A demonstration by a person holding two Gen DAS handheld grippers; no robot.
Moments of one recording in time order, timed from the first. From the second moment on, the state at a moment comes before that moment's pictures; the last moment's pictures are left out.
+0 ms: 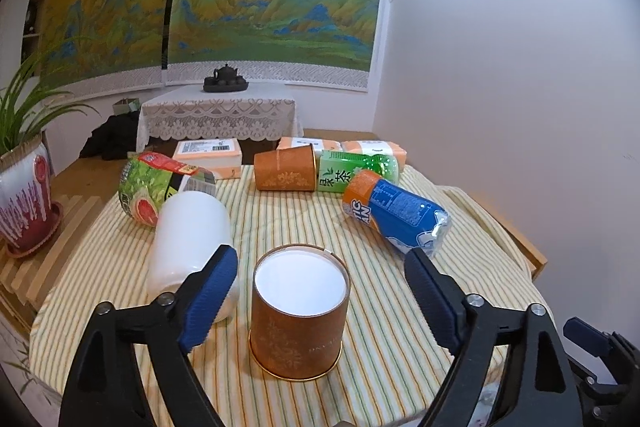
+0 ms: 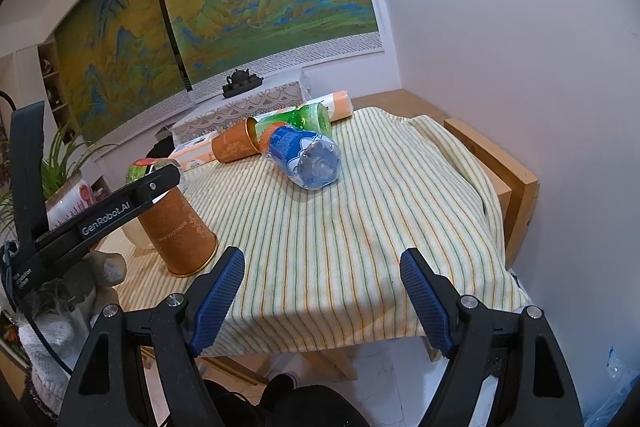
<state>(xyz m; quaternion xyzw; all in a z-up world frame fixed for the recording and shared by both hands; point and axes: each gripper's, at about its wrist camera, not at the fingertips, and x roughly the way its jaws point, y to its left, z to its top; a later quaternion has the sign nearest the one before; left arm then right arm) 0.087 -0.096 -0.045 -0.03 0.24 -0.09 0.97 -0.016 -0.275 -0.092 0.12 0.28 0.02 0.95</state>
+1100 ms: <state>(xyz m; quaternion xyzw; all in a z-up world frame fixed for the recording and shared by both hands) -0.019 -0.001 -0.003 -0.02 0.21 -0.01 0.98 -0.017 -0.191 -0.052 0.05 0.20 0.04 0.98</state>
